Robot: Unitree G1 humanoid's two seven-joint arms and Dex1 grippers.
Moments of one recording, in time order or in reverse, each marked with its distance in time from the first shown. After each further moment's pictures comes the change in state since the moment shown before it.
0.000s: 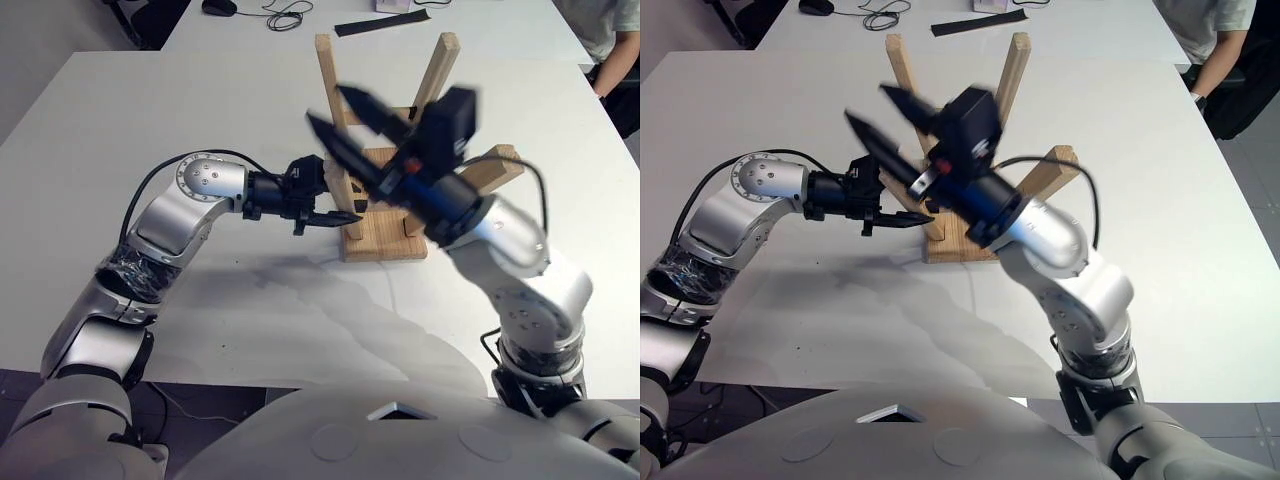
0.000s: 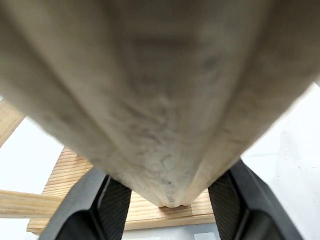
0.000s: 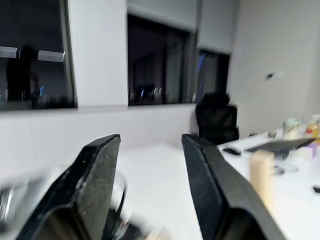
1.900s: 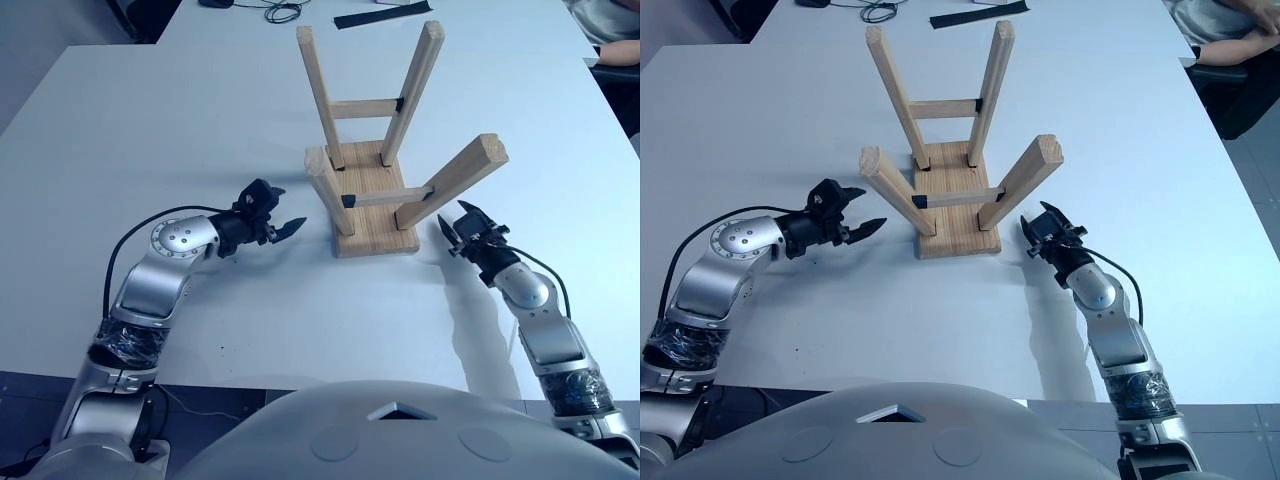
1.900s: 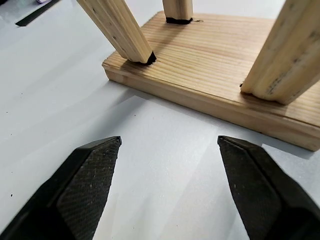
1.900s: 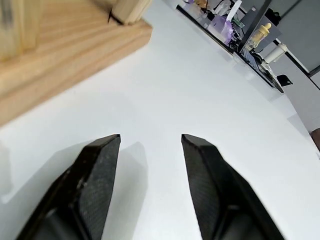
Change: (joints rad) left arm 0.398 -0.092 0.293 -0.148 0.268 0.212 0.363; right arm 0.489 -0.266 0.030 0.701 -0.961 -0.591 0.152
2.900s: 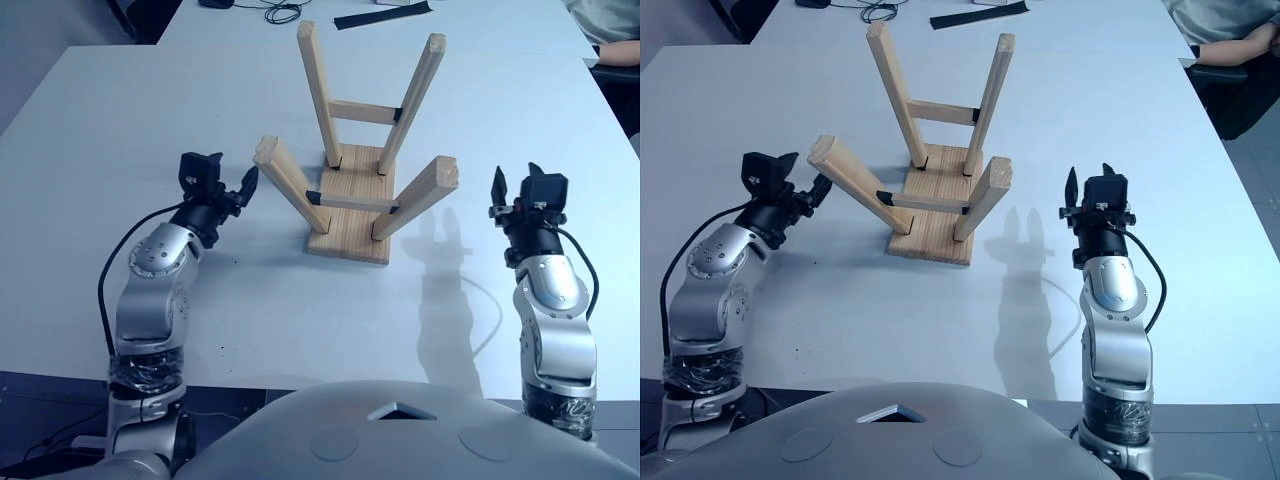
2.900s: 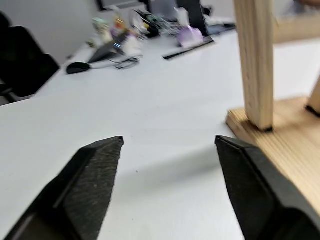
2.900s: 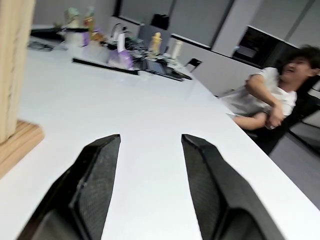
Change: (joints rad) left arm 0.137 -0.306 0.294 -0.186 -0.029 0.027 0.434; right arm 0.024 0.353 -0.242 -0.520 0.107 0.422 -0.244
